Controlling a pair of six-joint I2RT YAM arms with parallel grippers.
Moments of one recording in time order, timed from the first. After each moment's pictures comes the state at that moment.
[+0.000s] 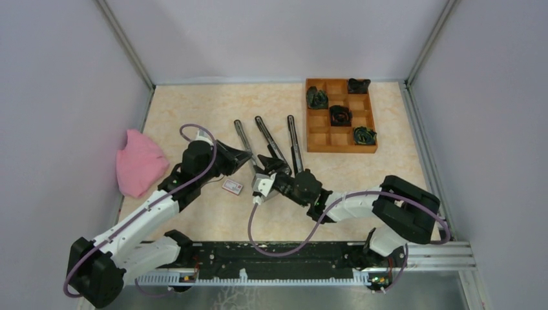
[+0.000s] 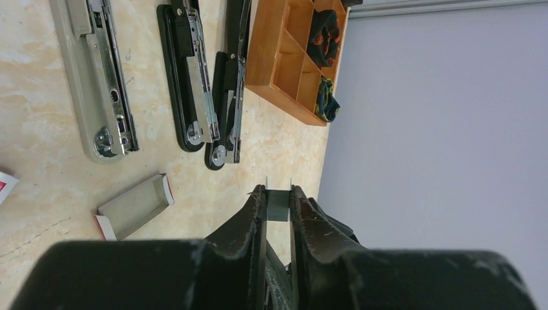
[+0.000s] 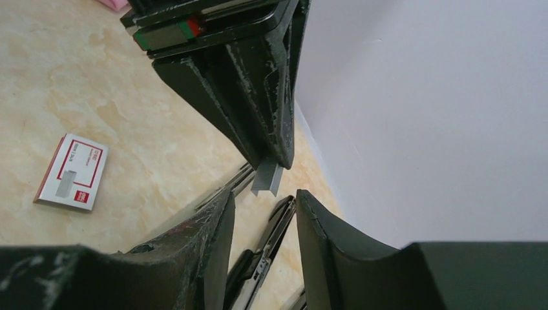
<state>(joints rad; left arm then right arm) -0.57 0.97 0.63 -0.03 0.01 -1.28 1.07 1.50 0.54 1.03 0.07 -0.83</state>
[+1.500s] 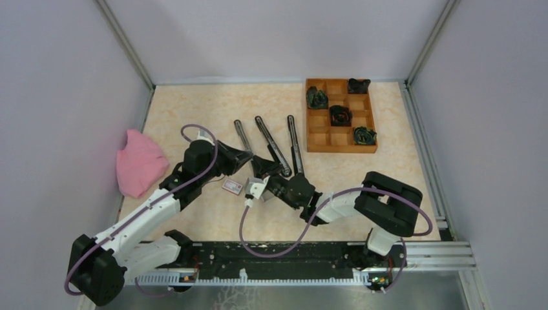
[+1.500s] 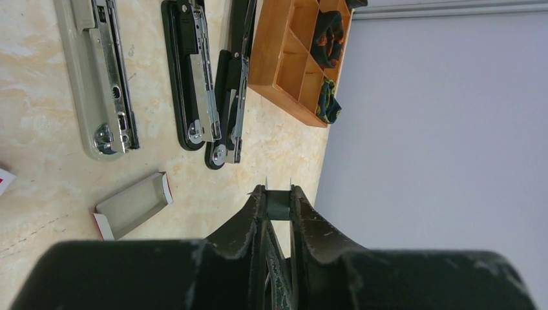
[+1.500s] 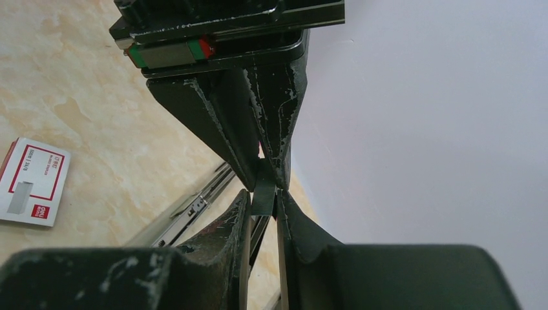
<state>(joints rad) -0.57 0.99 0.63 -0.03 0.02 -1.30 1.12 1.64 0.58 1.18 0.19 -0.95</state>
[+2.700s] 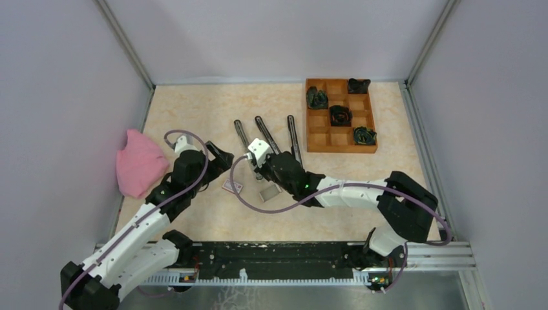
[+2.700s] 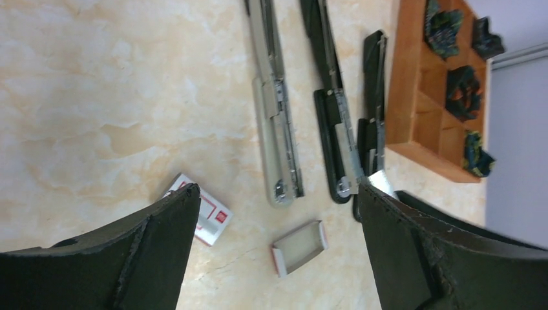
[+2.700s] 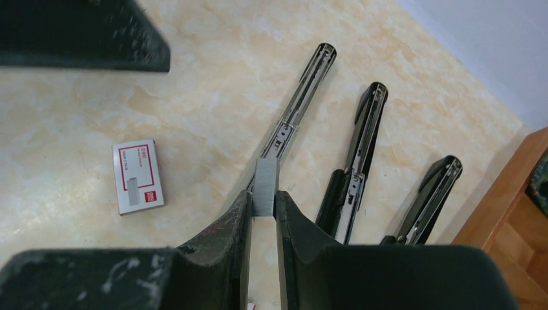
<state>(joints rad) -0.54 0.80 0.60 -0.26 -0.33 -0.88 1.05 1.53 0.81 0.48 0.27 -0.23</state>
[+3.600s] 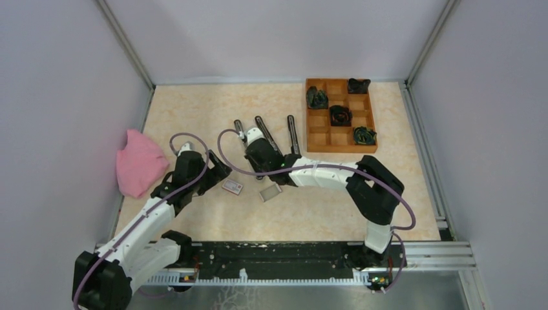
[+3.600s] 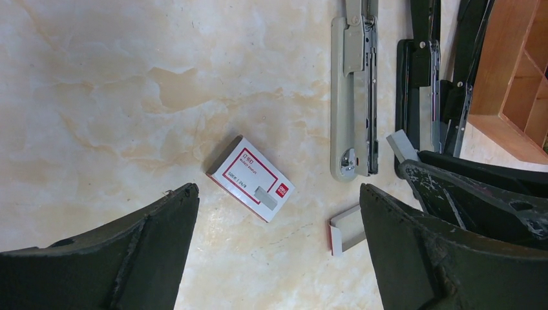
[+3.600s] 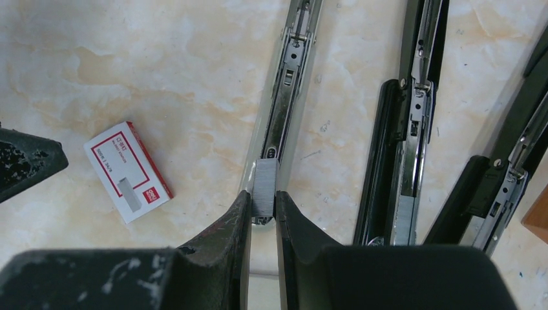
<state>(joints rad) -0.37 0.90 0.50 -0.30 -0.12 -0.84 1.00 1.79 1.19 -0.09 0.31 0.21</state>
